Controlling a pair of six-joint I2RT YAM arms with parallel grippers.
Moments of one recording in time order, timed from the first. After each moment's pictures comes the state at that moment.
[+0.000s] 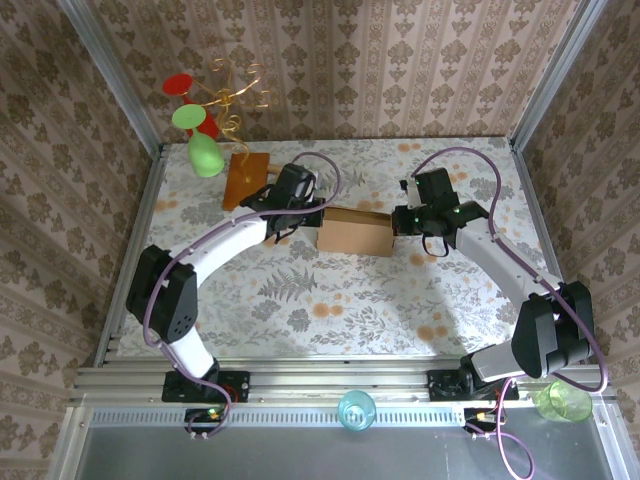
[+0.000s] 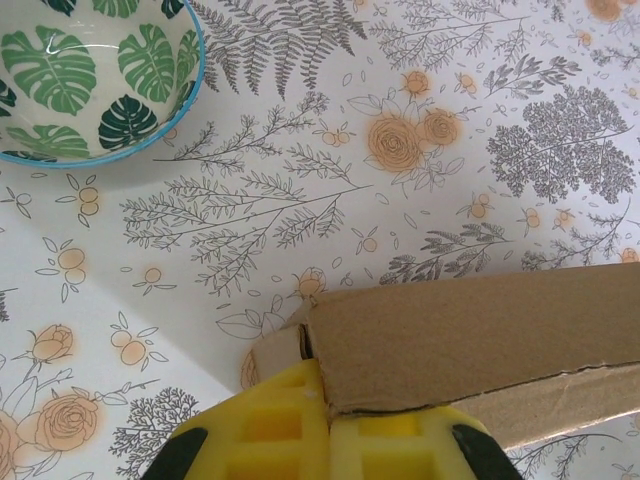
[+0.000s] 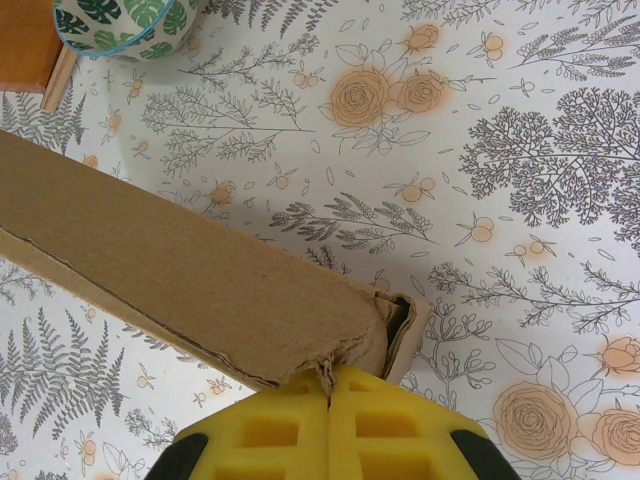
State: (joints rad) left arm -0.66 1.69 1.30 -0.41 0.04 -0.39; right arm 0.30 1.43 1.10 -0.56 -0.16 0.28
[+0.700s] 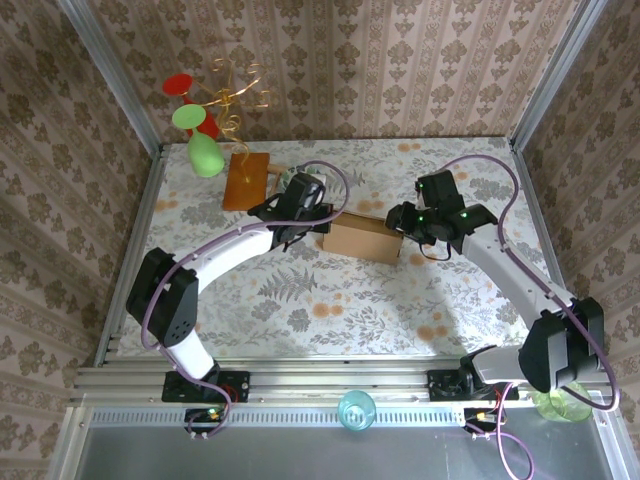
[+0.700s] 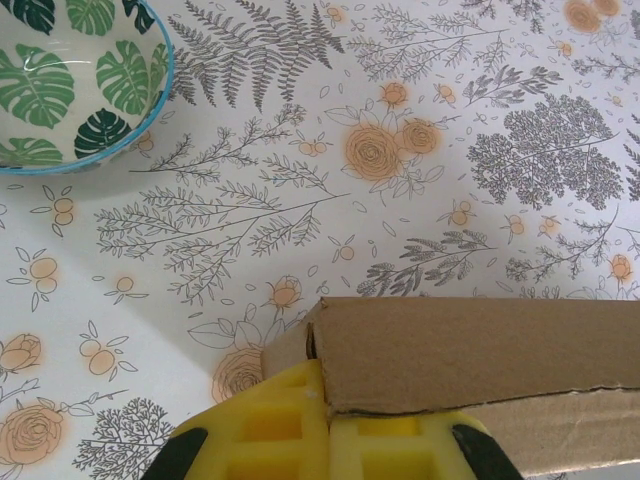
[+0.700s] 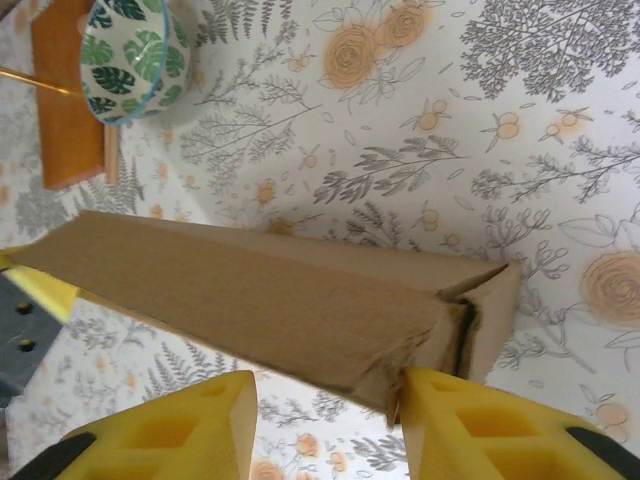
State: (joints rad) left arm -0.74 1.68 1.25 -0.33 -0.05 -0.42; right arm 0.31 1.34 1.11 -0.65 -0.18 0.72
